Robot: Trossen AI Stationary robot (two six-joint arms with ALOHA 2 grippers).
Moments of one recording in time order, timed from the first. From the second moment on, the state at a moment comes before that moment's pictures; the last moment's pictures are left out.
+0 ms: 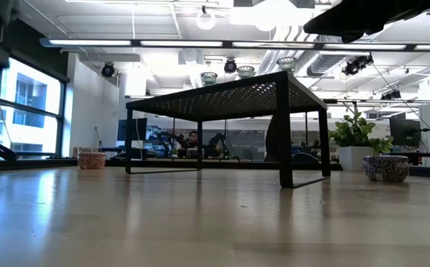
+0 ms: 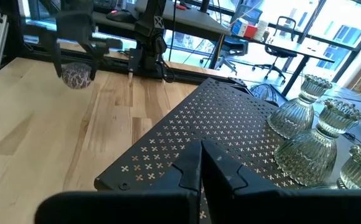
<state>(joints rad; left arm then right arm) -0.83 1.41 0.87 -0.78 -0.23 -0.92 0.43 0.99 0.49 0.27 0.65 -0.09</state>
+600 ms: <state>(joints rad) -0.20 1.22 1.18 -1.06 -0.22 -0.43 0.43 0.99 0.49 0.27 0.64 -0.09</state>
